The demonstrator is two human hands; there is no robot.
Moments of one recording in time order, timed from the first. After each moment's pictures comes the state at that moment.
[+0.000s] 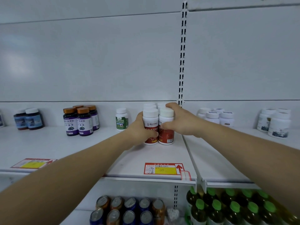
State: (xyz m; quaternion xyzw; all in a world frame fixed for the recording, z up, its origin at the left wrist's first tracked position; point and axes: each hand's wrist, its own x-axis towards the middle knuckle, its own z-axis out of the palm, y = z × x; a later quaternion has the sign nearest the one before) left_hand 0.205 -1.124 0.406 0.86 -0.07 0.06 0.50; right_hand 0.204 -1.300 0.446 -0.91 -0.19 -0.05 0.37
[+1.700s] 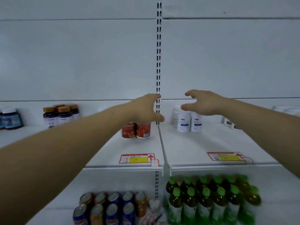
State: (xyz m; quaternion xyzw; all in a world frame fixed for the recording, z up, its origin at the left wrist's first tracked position) left_hand 0.138 -1.206 0.494 0.96 -0.18 0.11 0.16; right_hand 0.168 -1.427 0.501 -0.97 -0.09 -0.12 0.17
